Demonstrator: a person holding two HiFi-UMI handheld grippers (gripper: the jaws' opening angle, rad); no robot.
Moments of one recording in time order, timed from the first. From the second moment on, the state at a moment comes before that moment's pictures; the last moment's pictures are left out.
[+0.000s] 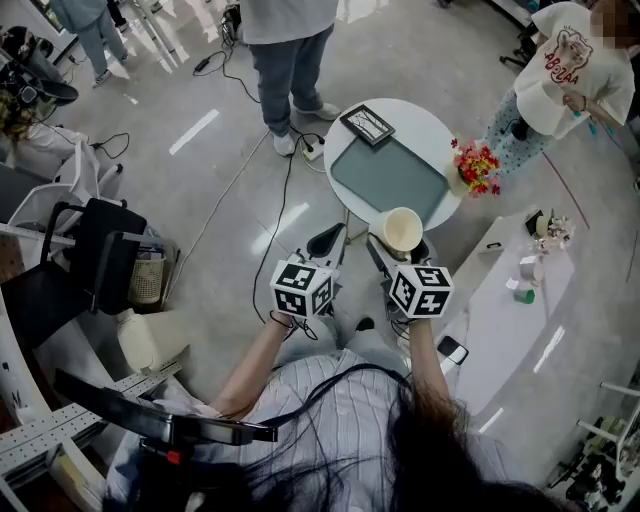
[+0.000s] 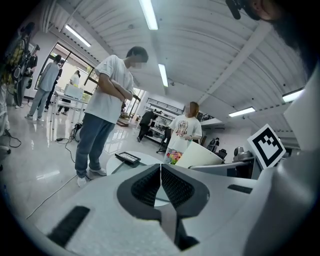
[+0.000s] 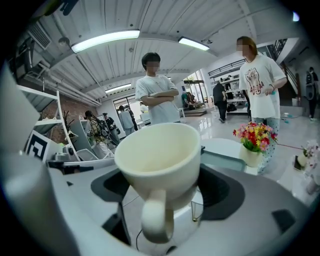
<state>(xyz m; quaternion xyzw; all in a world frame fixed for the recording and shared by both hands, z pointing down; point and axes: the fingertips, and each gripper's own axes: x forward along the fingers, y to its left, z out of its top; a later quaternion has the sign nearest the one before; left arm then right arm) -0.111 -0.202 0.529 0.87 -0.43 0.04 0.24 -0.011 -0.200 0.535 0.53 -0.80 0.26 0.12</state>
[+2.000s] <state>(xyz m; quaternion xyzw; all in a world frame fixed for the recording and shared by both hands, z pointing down) -0.024 0.080 0.513 0.85 -0.48 0.03 0.21 0.058 0.140 0.546 0.45 -0.84 0.27 0.12</state>
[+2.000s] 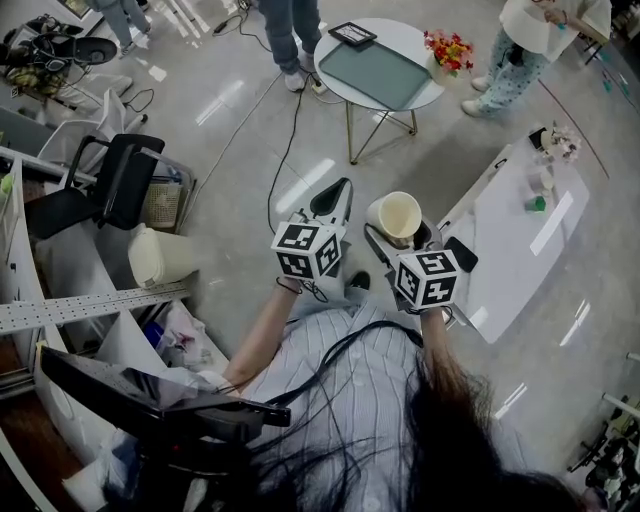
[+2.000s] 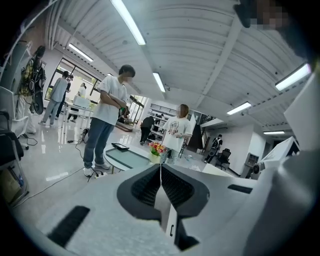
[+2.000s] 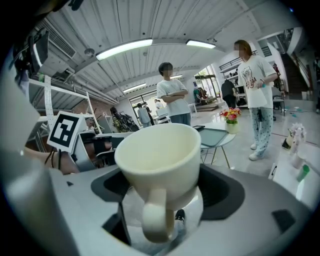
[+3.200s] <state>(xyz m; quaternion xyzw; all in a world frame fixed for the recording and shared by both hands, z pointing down) -0.022 0.091 0.518 0.85 -0.48 0.03 0.21 0.048 0.147 0.545 0.43 -0.85 0.26 0.13</state>
